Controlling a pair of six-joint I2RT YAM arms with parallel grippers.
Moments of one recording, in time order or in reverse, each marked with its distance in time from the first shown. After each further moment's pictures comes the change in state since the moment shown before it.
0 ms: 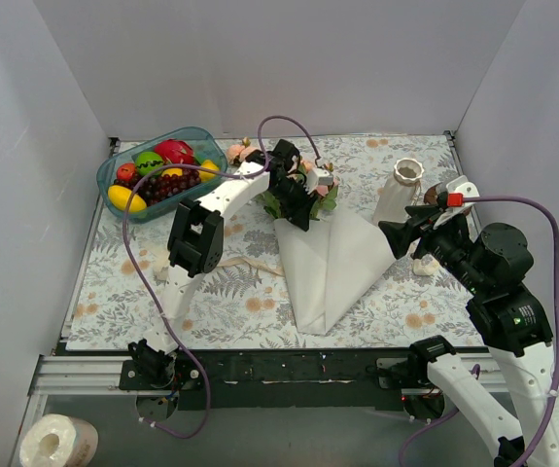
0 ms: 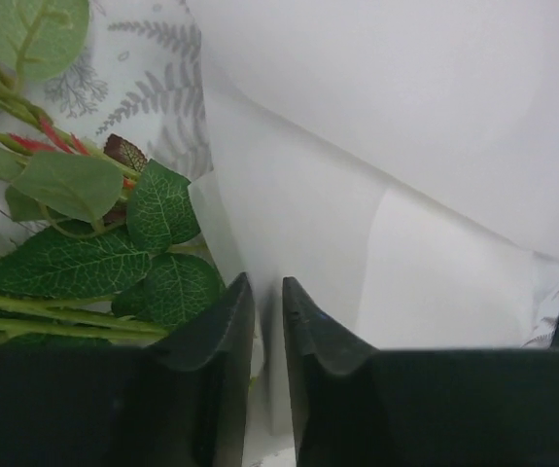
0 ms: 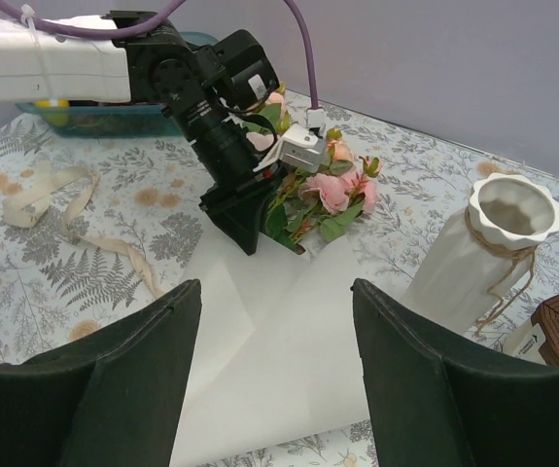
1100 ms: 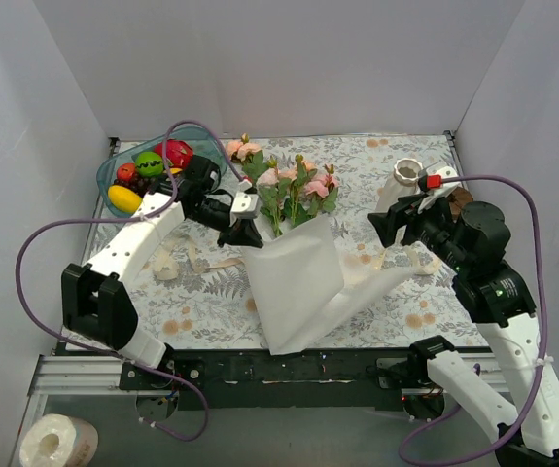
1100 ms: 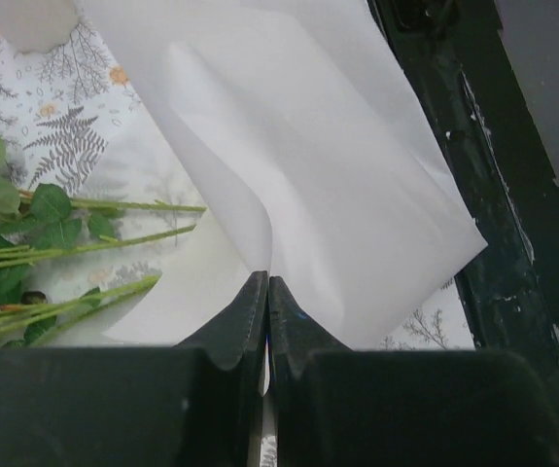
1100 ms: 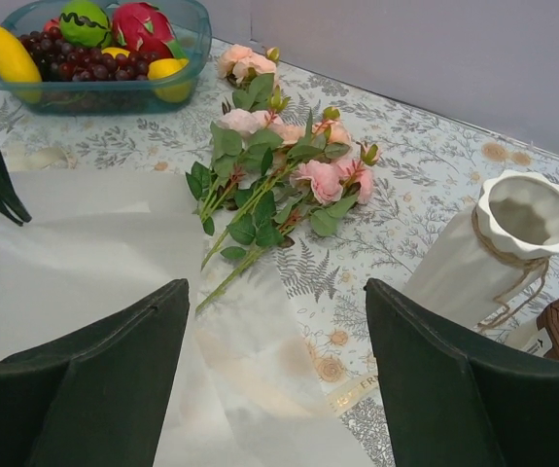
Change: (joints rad) left arm 0.169 -0.855 -0.765 -0.080 0.372 0.686; right arm 0.000 0.113 -0.005 0.042 0.010 -0.022
